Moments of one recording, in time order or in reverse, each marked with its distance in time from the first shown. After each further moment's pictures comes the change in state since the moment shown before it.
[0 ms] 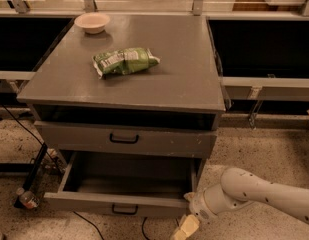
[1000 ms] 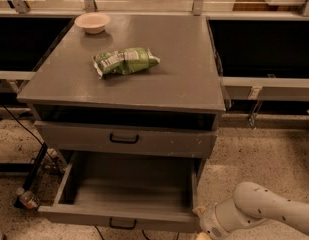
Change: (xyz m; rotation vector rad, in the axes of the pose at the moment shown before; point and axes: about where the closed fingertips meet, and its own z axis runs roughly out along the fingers) arm 0.046 0.032 -0.014 -0.015 0.030 0.001
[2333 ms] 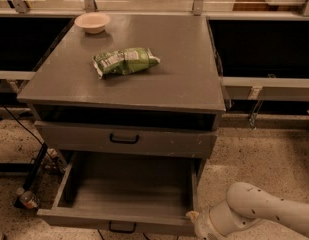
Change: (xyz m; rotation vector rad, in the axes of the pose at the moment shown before) arm 0.001 0.036 0.008 -0.098 0.040 -0.059
